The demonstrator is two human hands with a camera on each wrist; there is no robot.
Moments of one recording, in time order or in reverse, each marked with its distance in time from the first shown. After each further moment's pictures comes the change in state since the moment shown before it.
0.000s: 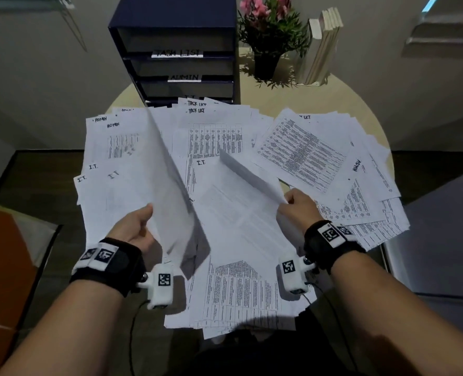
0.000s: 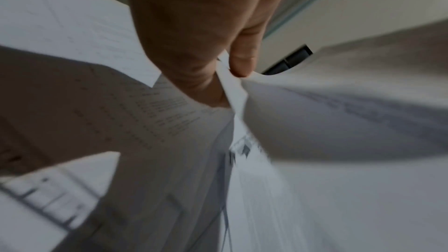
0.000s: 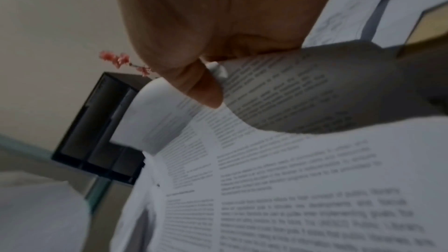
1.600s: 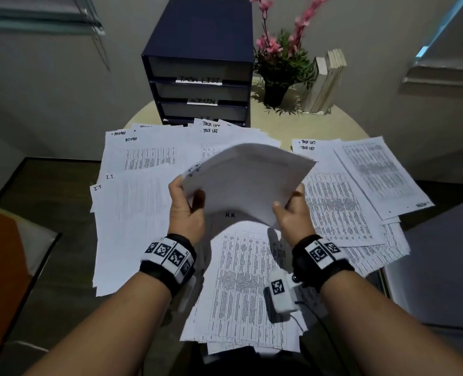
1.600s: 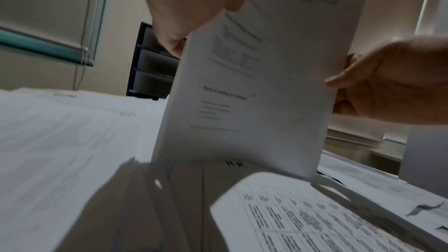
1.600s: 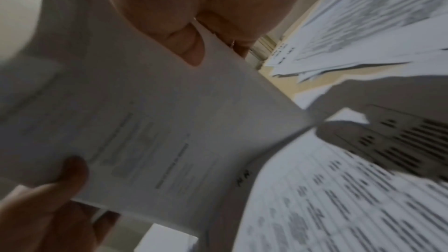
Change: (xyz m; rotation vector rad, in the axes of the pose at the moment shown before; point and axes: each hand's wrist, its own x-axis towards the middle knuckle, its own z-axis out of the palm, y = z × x) left_hand -0.001 -0.037 0.049 0.718 -0.094 1.034; right_hand -0.023 -0.045 0.027 0.337 0.071 -0.330
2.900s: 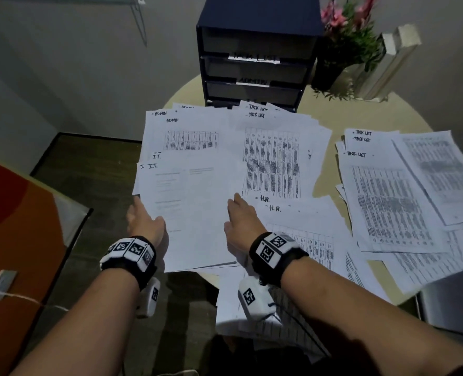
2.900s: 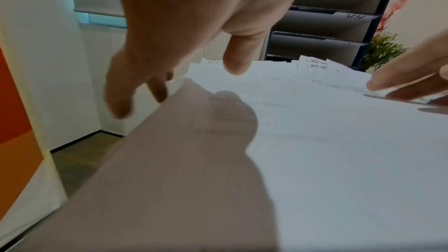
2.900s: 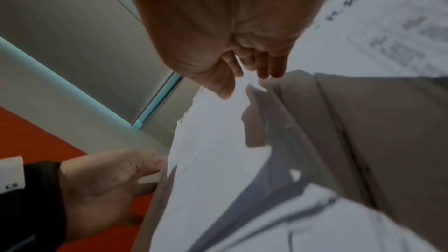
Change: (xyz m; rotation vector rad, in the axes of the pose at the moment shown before) left_hand 0.043 -0.097 -0.169 0.613 0.106 -0.669; right_hand -0.022 0.007 0.177 -0.859 -0.641 -0.043
